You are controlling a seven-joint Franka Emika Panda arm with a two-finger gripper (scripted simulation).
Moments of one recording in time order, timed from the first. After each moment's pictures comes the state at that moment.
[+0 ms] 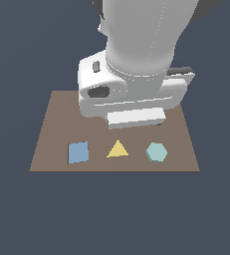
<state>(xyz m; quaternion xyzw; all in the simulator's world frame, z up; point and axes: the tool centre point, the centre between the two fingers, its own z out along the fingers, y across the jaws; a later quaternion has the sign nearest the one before) 0.036 0.032 0.134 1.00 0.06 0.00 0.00</state>
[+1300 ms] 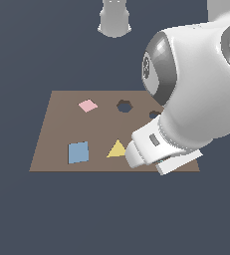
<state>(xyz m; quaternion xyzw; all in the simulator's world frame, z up) 0.097 0.122 0.050 0.98 0.21 0.00 0.00</state>
